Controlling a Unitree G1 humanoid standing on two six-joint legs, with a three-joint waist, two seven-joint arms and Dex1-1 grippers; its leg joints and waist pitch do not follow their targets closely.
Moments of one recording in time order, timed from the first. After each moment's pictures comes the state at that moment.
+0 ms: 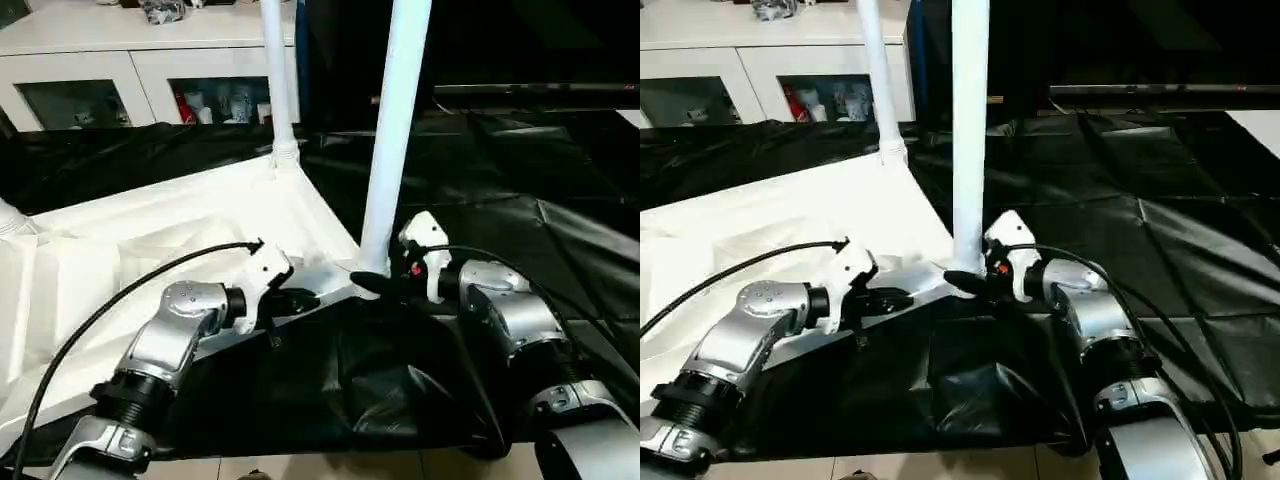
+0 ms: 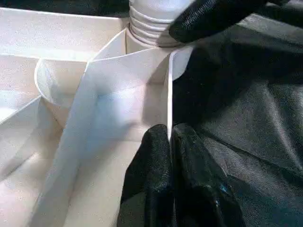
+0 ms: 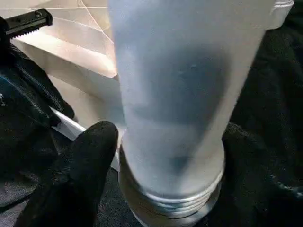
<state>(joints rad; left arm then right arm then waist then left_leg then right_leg) -0.45 0.32 -0.19 0.38 -0.07 0.28 -0.99 -0.61 -0.29 0.12 0.69 0.09 0.10 0.96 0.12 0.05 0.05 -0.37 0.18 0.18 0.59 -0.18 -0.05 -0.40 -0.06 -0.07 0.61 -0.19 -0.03</state>
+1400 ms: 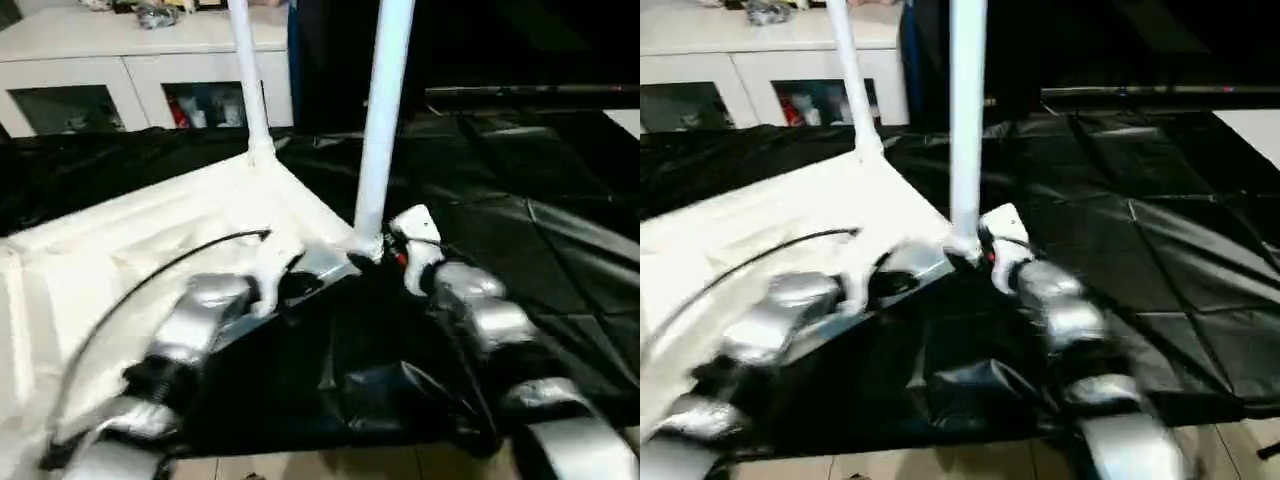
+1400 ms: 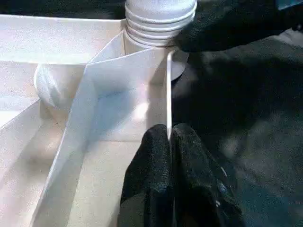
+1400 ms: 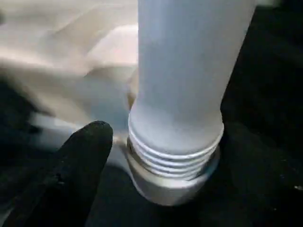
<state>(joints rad) -0.50 0.28 -0.17 0.48 -0.05 0.26 -0.90 -0.63 -0.22 0.10 0.76 0.05 0.03 0.79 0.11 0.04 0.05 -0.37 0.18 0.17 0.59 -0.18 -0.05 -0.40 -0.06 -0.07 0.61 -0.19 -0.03</state>
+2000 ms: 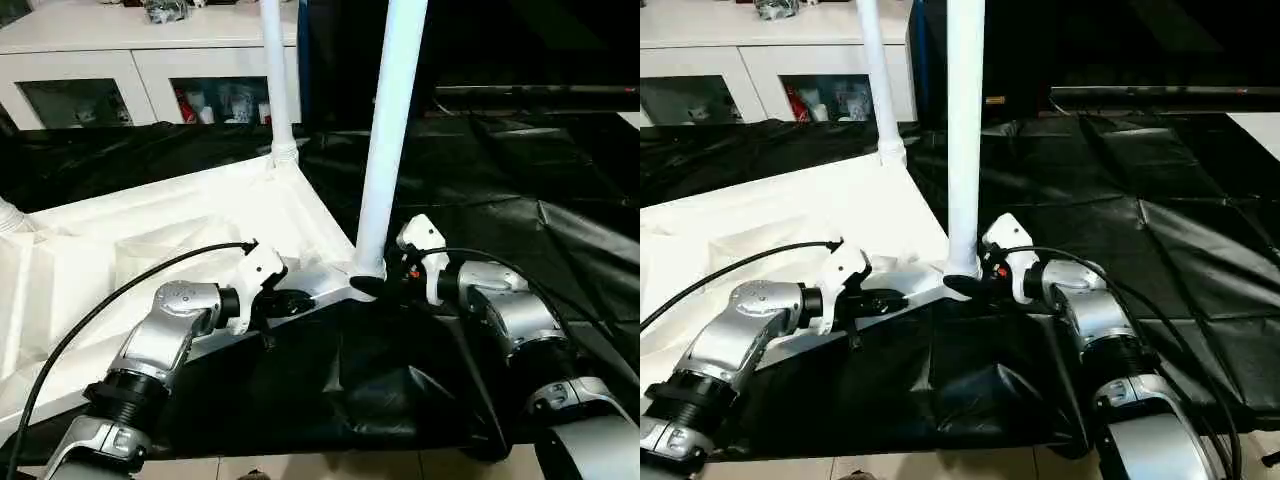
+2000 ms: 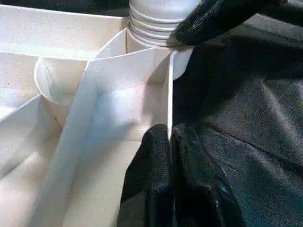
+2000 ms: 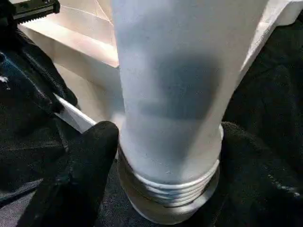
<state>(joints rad) -0.44 0.33 -0.18 0.39 -0.07 0.28 -1.02 -0.63 -0.29 0.12 0.73 0.07 0.07 0.99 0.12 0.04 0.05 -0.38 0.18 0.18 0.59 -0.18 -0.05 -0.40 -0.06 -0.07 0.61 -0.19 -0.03</state>
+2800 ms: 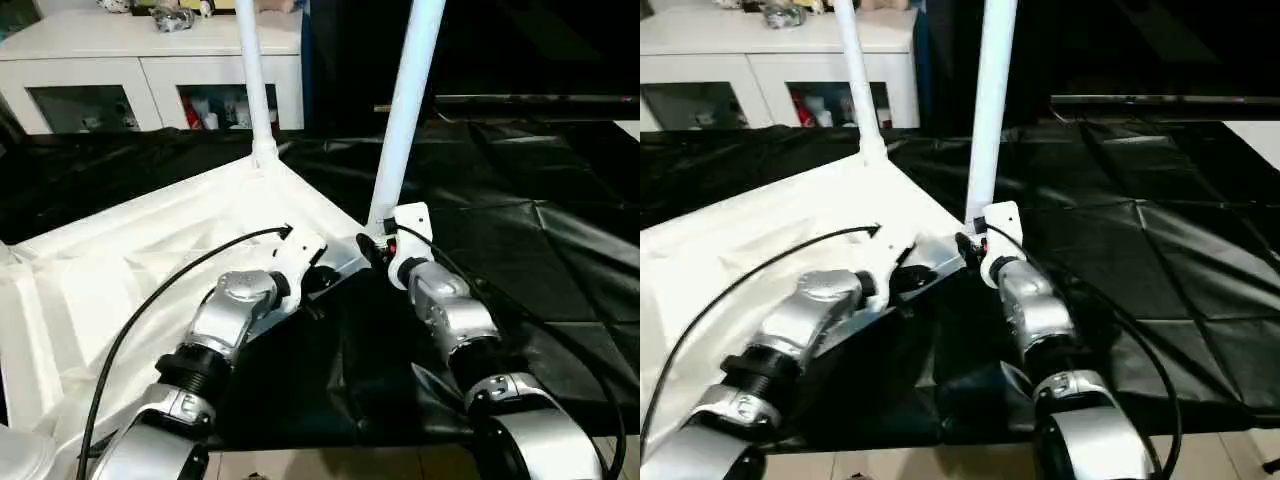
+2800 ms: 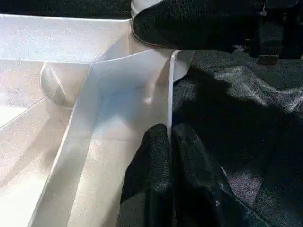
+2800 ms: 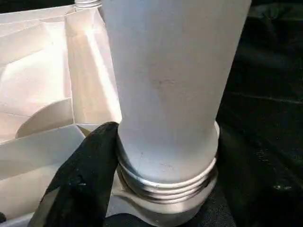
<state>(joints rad) -0.60 0.10 -0.17 0.61 0.03 0.30 -0.65 -0.68 -0.02 -0.03 0.87 0.04 0.07 0.20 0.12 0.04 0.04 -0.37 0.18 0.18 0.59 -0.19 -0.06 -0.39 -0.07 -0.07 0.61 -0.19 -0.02</state>
